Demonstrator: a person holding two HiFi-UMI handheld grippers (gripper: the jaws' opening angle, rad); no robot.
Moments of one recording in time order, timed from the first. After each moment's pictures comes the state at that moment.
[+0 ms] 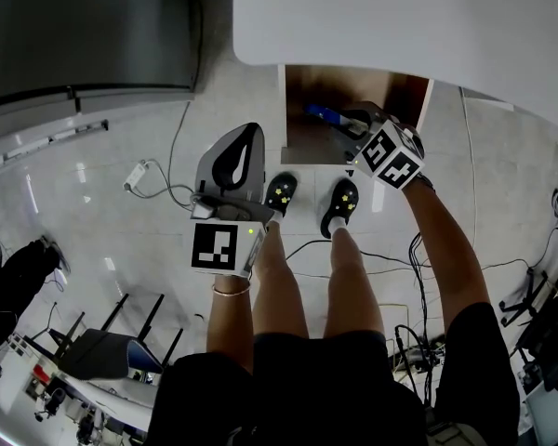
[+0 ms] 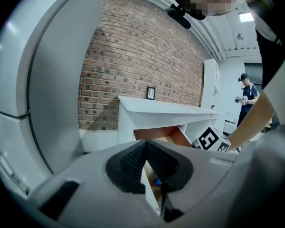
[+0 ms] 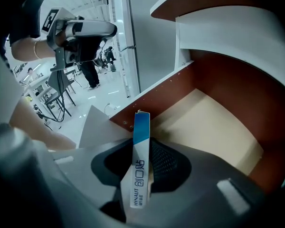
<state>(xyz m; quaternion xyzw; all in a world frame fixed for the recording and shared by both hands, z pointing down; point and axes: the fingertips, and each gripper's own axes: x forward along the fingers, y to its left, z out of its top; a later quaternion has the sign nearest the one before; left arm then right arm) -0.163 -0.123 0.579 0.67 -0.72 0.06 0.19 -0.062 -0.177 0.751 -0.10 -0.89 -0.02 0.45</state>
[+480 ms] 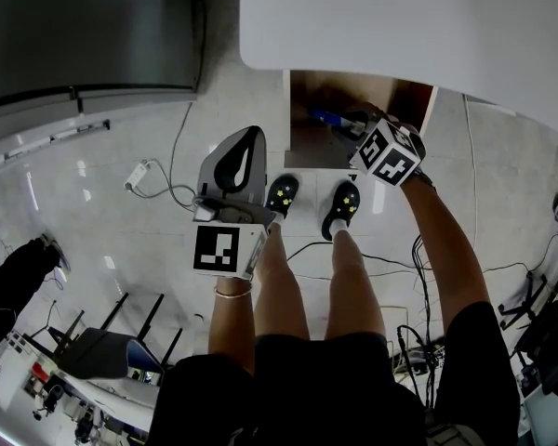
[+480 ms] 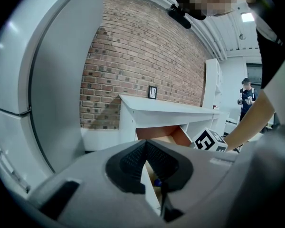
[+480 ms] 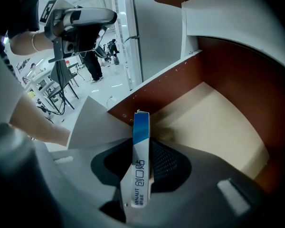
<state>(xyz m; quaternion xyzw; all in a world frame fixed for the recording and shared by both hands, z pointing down) -0.169 -0.122 0.584 0.66 -0.72 0.06 0.20 -0.063 -0.178 0.771 -0.13 -0.87 -0.04 0.48</state>
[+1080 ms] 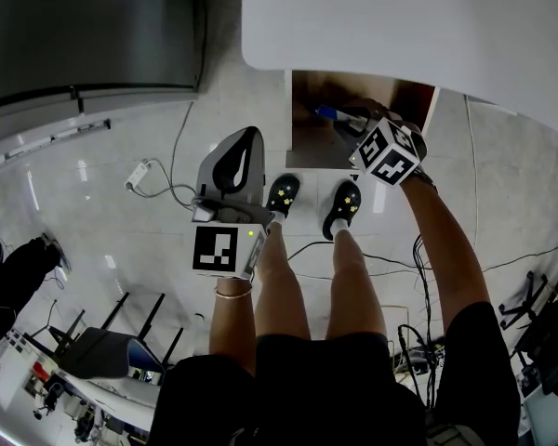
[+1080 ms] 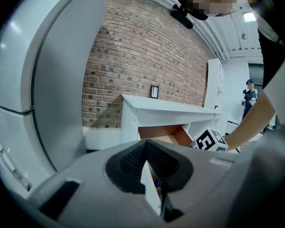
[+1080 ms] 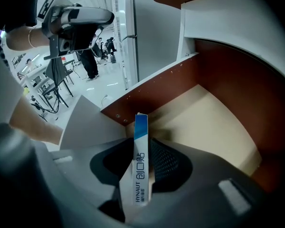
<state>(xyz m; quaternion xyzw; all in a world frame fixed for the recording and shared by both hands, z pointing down) -0.170 -0.116 0.591 0.65 -0.72 0.07 0.20 -0.065 -0.187 0.773 -0.10 -0.87 -0.05 0.48</state>
